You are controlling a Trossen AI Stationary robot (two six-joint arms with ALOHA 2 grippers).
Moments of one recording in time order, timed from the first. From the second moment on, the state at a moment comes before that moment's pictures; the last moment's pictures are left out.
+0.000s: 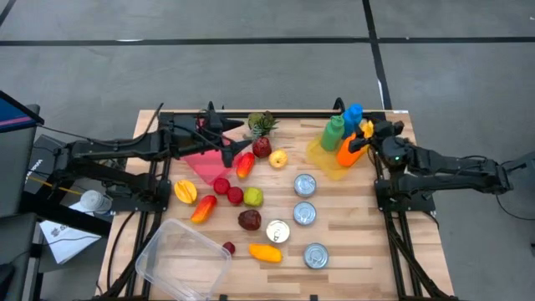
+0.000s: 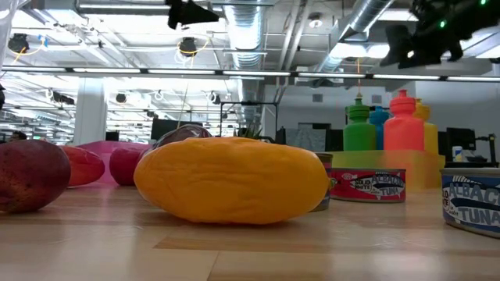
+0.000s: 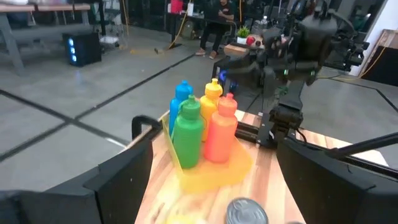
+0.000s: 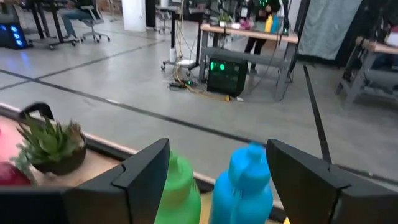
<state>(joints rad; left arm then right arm) 0.15 1.09 0.97 -0.03 -0.24 -0.16 -0.12 0.53 0.52 -0.28 1.07 0.19</state>
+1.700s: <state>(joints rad) -0.03 1.19 0.97 -1.41 -0.16 -1.33 -0.06 0.54 0.70 -0.44 1.06 0.18</state>
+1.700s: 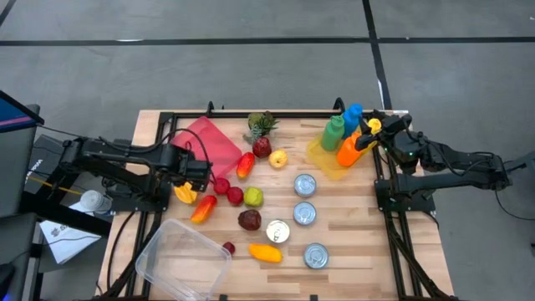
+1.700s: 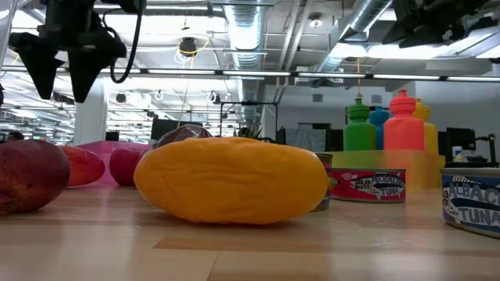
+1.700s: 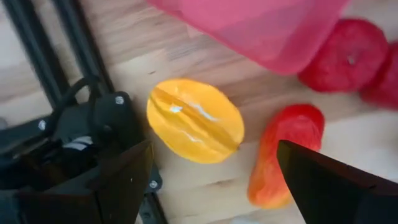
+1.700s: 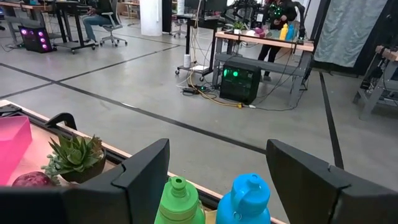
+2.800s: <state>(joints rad) -0.11 1.19 0.70 -1.14 -0.14 -1.90 -0.06 0.54 0.70 -0.44 1.04 0.18</state>
